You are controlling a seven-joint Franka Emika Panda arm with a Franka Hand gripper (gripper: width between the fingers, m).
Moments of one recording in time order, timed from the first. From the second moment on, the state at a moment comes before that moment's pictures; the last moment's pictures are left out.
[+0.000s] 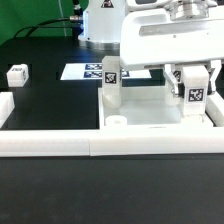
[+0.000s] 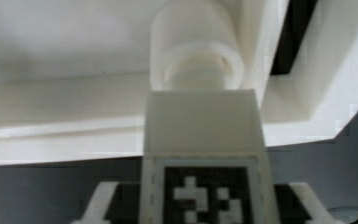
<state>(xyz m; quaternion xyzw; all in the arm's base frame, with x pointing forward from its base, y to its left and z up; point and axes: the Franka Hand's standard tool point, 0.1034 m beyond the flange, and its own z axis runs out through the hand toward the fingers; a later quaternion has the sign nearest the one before) 0.625 0.094 0.068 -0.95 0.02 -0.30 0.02</state>
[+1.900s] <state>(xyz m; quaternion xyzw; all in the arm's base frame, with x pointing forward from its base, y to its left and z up) 0.622 0.121 0.093 -0.97 0.02 -0.25 0.05</state>
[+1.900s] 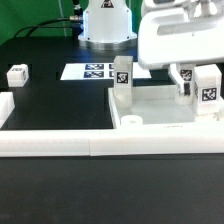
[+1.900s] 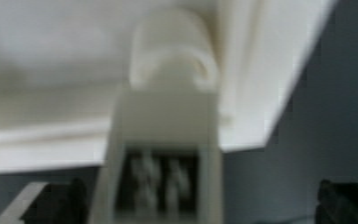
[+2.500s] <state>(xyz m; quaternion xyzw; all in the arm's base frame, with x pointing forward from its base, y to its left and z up) 0.634 0.105 0.086 -0.99 0.04 -0.11 0.08</state>
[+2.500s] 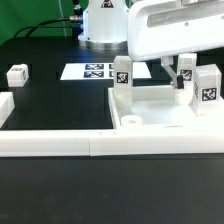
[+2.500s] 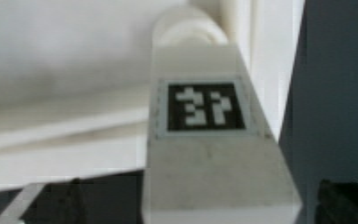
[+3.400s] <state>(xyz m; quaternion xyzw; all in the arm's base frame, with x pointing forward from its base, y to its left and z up) 0.625 0.109 0.071 -0.99 0.12 0.06 0.08</state>
